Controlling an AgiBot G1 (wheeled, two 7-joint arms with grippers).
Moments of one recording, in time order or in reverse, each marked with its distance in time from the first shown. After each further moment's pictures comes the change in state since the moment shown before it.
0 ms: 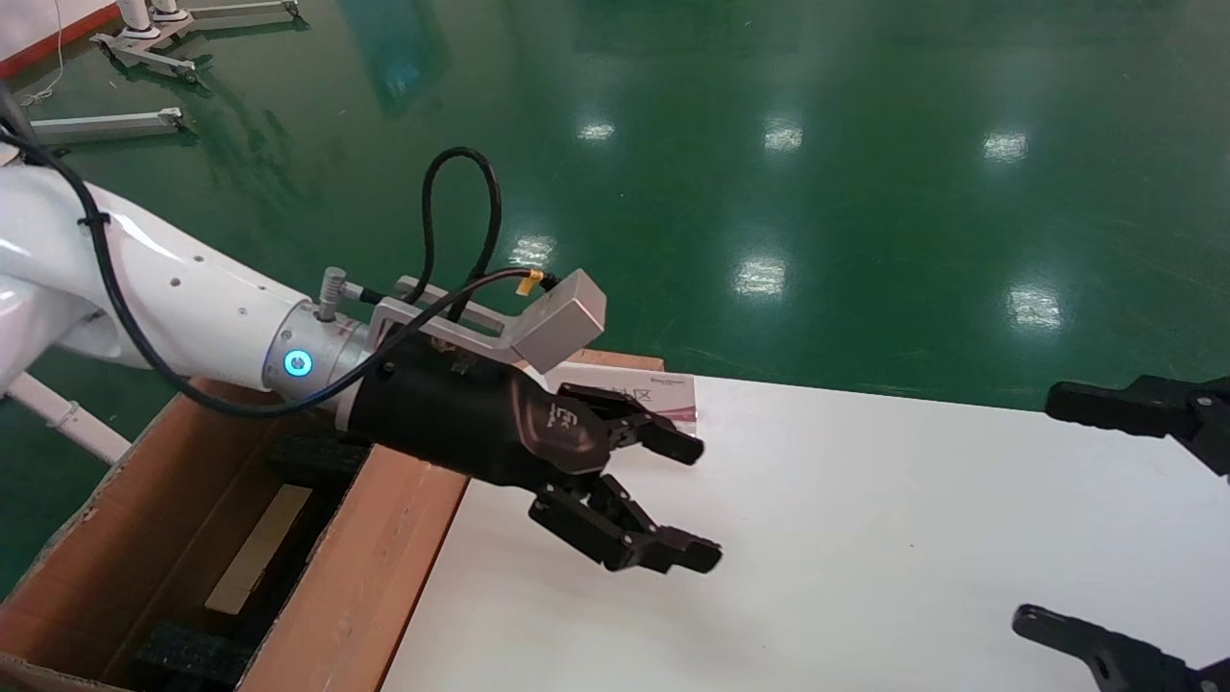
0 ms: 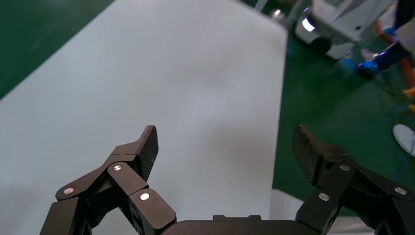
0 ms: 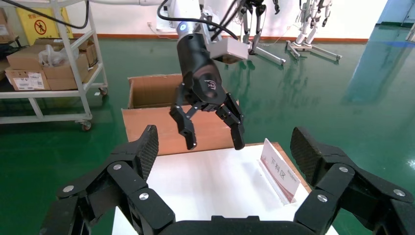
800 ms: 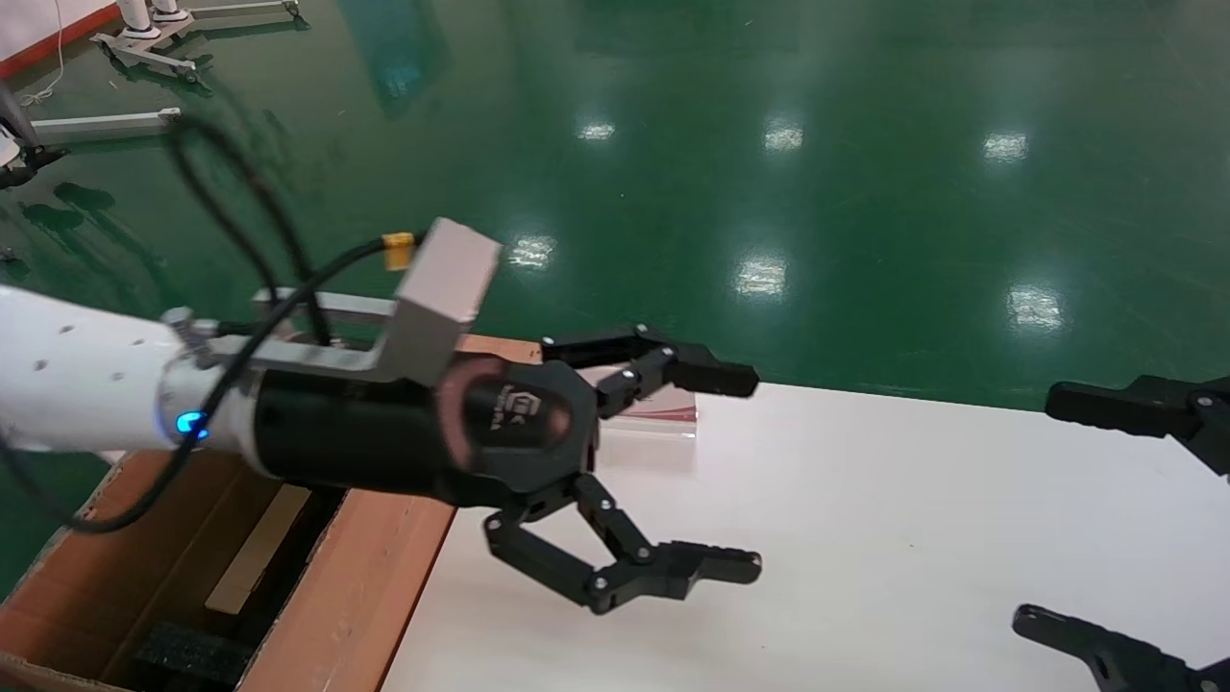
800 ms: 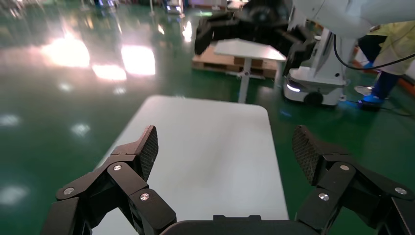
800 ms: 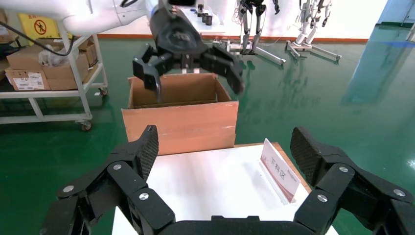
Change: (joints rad) left arm 0.524 -0.054 -0.857 -0.299 0.066 0.049 0.143; right arm 0.000 0.000 -0.001 0.000 0.001 0.000 -0.001
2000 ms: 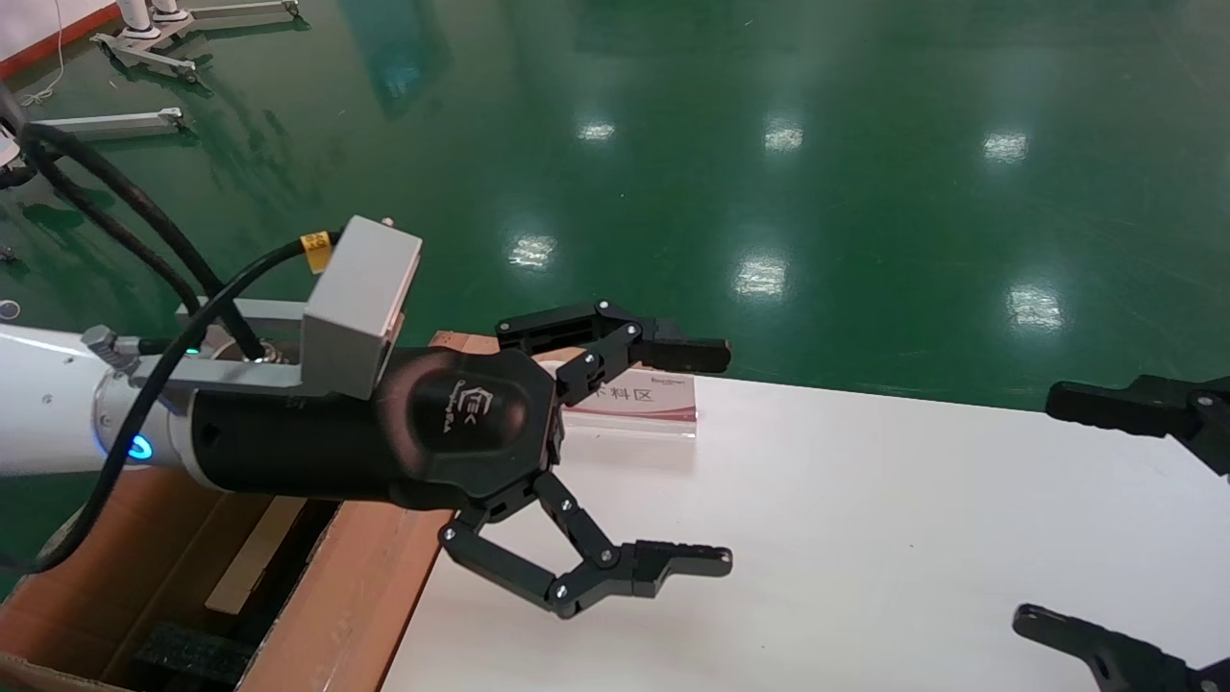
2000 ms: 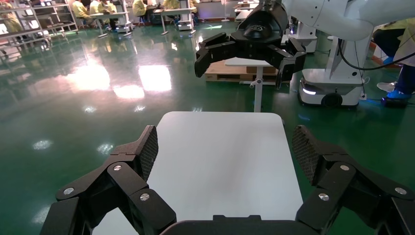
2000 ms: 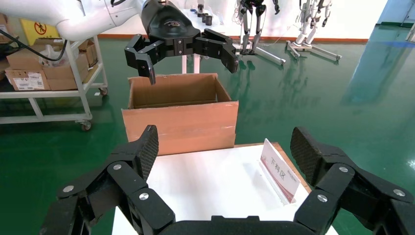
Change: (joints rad) left arm 0.124 -0.013 -0.203 -0.070 0.017 0.012 0.033; right arm 0.000 0.000 0.000 0.000 0.001 0.000 0.000
